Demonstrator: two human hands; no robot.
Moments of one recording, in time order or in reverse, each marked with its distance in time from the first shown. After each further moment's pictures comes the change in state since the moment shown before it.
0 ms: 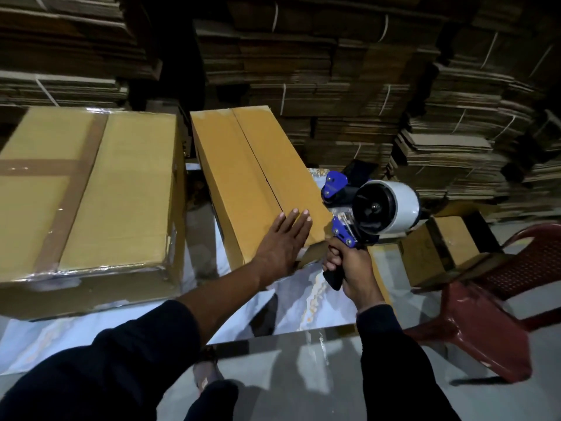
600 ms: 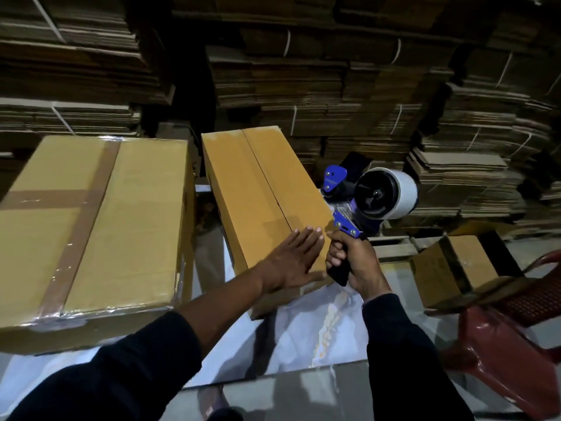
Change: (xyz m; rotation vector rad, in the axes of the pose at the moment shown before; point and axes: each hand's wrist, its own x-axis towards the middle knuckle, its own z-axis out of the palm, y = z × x) left_hand 0.042 -0.048 0.004 -0.198 -0.093 0.131; right_hand 0.063 -0.040 0.048 -0.025 -0.078 0.068
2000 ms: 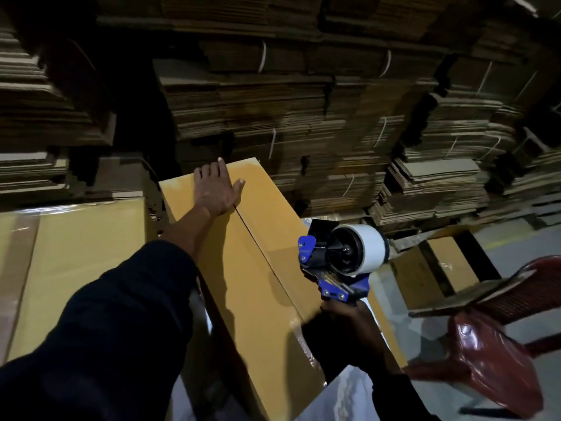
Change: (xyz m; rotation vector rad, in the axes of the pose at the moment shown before) left_hand 0.163 -0.315 -0.092 0.075 0.207 -0.681; right_hand 0.068 -0.003 0.027 -0.209 0.179 -0.031
